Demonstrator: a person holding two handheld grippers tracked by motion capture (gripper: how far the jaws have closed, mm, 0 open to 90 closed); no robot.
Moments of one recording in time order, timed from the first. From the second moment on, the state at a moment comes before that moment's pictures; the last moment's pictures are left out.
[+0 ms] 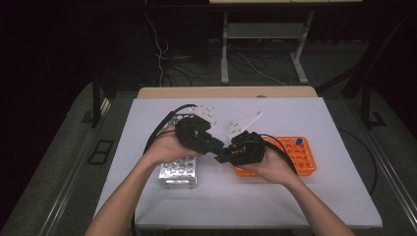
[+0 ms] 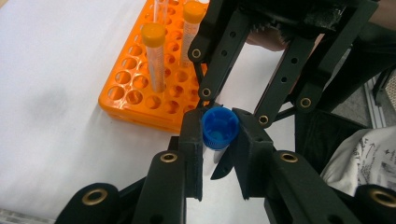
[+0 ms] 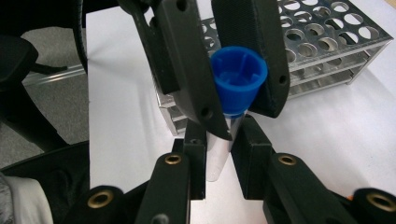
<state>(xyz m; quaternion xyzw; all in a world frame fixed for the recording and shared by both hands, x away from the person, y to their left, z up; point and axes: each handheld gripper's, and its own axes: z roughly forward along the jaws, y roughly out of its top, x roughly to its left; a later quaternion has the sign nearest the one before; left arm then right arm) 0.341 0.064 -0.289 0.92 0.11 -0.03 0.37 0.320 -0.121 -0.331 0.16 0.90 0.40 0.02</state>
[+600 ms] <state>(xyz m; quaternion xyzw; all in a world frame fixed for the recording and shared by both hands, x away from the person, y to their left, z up) 0.353 0.080 -0.273 0.91 0.13 -0.01 0.38 0.312 -0.181 -0.312 0.25 0.87 0.43 0.04</state>
